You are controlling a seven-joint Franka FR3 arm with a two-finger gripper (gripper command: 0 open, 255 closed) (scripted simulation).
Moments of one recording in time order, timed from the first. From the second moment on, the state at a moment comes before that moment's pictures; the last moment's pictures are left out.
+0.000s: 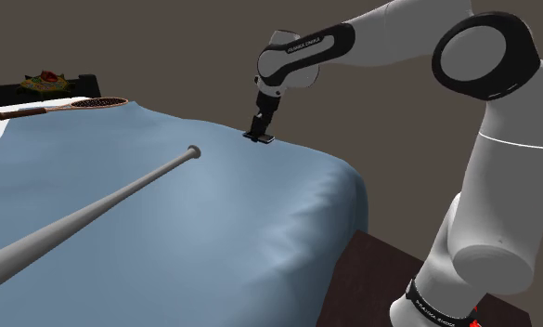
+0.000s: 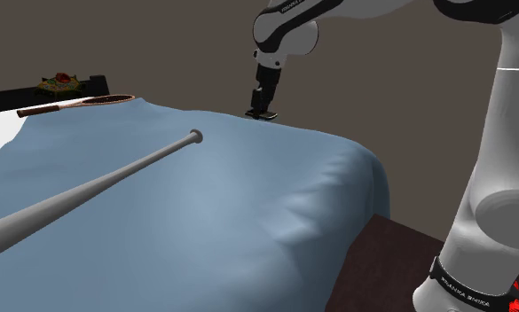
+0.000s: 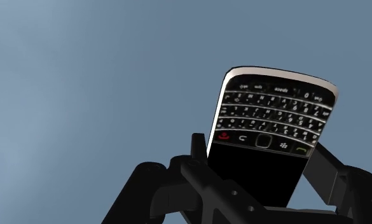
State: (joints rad) arm 0.03 0.14 -0.19 -1.83 0.14 2.15 -0.55
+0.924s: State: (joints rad) arm 0.18 -0.12 -0.04 -2.15 0.04 2.24 -0.21
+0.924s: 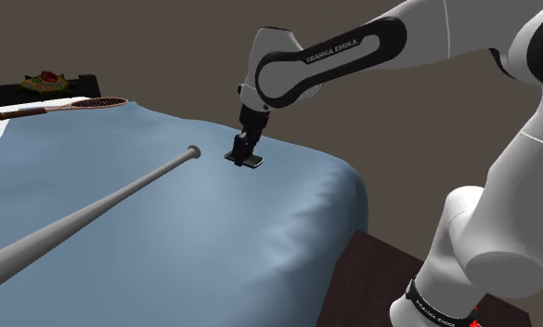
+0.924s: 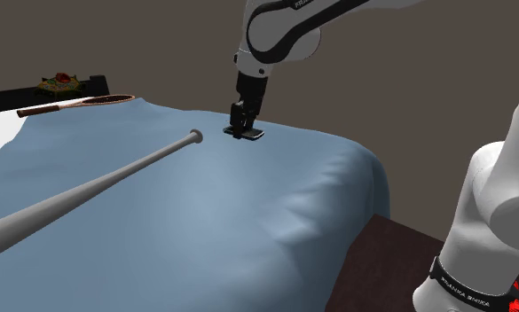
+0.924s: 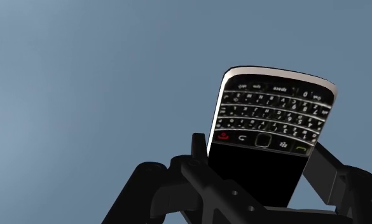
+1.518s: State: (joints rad) arm 0.26 -0.21 0.09 -2.24 0.01 2.24 0.03
